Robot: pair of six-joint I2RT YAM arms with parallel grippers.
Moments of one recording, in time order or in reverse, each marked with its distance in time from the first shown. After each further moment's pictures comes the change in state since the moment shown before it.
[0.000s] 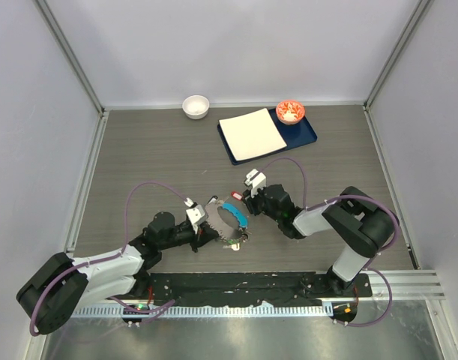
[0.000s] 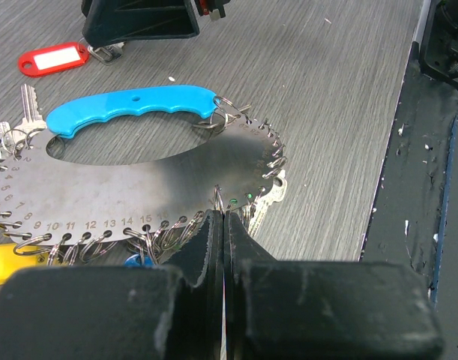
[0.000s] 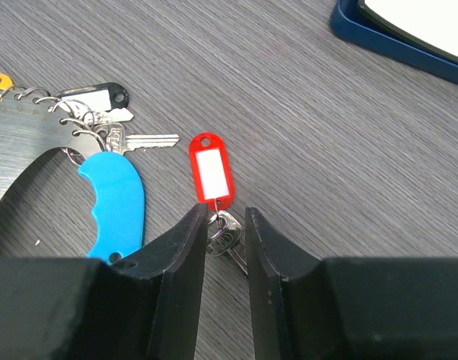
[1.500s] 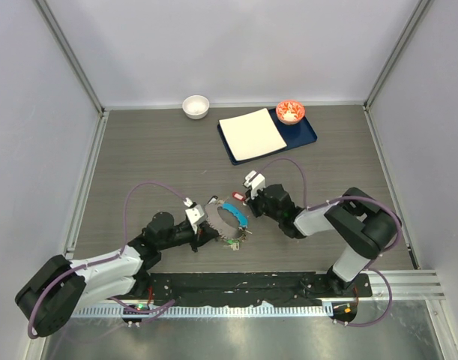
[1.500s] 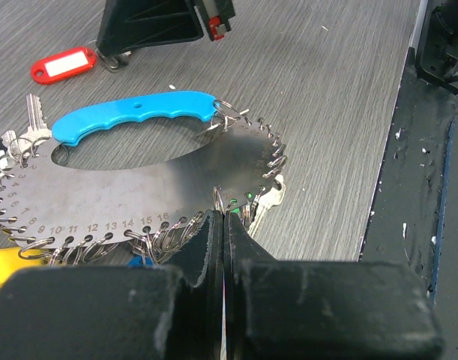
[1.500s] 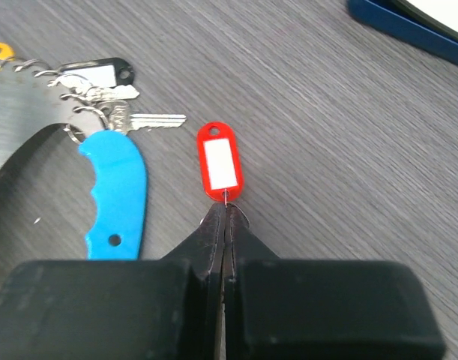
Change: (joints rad) left arm 0.000 -0.022 0.000 -0.006 0.000 0.002; right arm -0.004 0.001 0.008 -0.056 -0.024 -0.024
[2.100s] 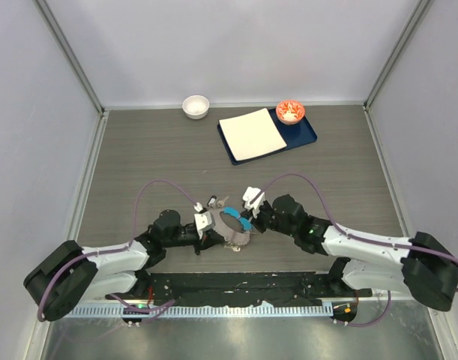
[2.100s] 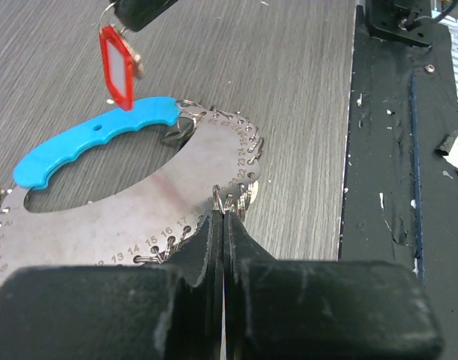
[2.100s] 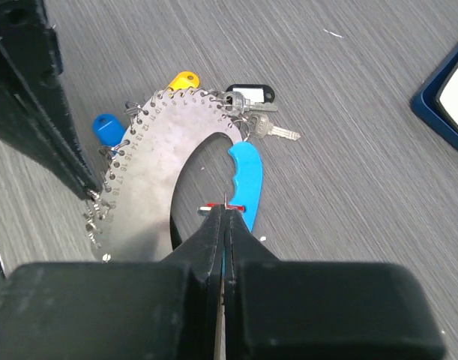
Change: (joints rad) left arm -0.033 0.113 0.028 0.053 0.127 0.113; right arm 0.185 -0.529 -0.028 -0.439 -0.065 -0.109
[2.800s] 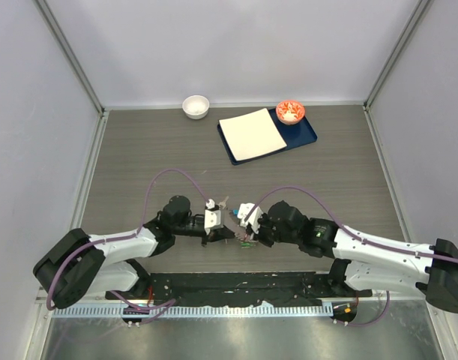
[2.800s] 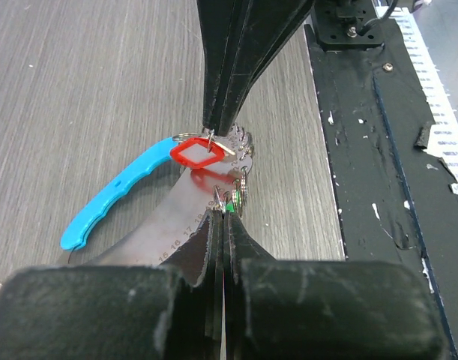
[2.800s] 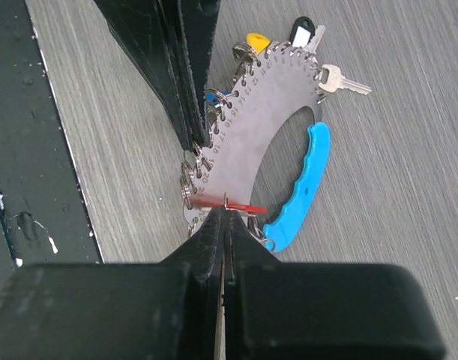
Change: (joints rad) left arm 0.000 0.138 0.195 -0.061 0.208 0.220; right arm 0.139 -0.160 0.117 -0.509 -0.002 -0.053
